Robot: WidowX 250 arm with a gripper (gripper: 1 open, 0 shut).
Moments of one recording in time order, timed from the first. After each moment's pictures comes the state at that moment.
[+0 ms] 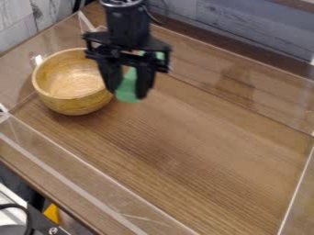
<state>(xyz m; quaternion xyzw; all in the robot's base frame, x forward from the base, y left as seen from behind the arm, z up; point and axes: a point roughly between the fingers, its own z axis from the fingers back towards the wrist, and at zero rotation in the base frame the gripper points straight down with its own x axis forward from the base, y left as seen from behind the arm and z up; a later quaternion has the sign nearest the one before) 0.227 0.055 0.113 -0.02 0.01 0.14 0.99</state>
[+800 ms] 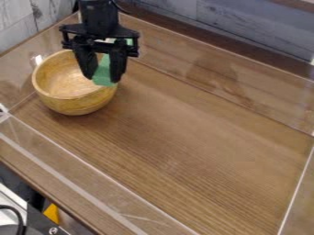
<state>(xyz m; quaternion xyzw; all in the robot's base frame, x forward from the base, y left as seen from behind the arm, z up) 0.248 0.101 0.098 -0.02 0.02 0.19 0.98</state>
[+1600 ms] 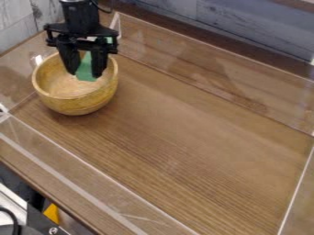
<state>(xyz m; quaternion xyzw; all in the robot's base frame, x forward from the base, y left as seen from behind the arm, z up) 0.253 0.146 0.082 0.00 0.02 0.20 0.98</state>
